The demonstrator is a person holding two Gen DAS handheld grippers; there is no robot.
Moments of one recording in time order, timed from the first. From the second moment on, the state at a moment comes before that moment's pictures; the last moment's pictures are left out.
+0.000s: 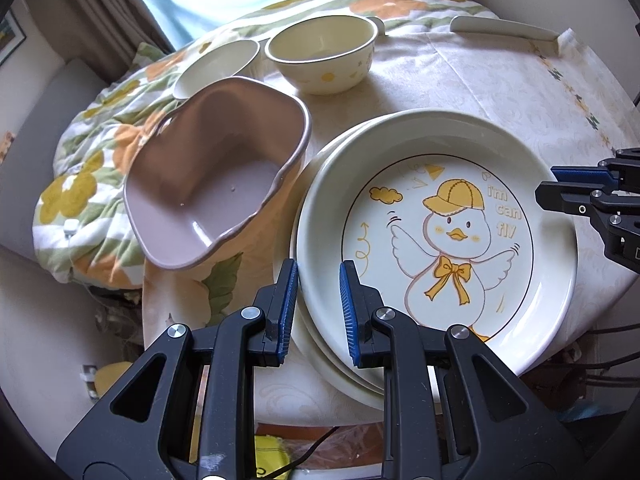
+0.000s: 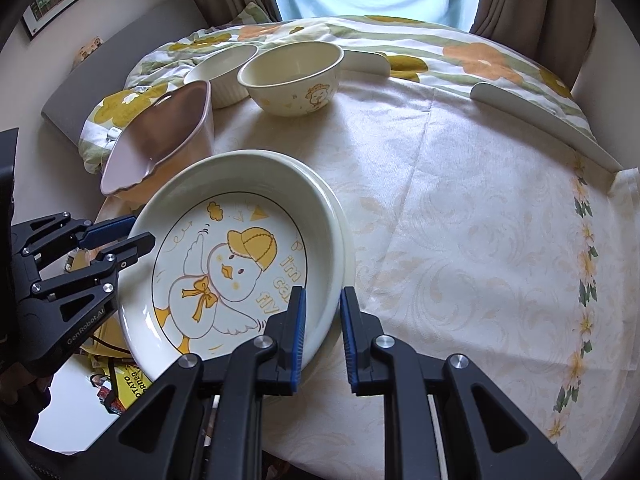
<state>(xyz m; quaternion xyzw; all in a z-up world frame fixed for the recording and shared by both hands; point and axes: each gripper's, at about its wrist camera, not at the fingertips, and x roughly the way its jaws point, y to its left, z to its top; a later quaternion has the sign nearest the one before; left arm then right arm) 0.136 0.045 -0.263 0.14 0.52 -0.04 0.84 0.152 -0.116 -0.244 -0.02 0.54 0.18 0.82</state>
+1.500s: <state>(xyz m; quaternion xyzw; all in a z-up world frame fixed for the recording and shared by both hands) 0.220 0.208 -0.289 -0.24 0.55 0.08 0.80 0.312 0.040 -0.266 -0.05 0.61 0.37 0.70</state>
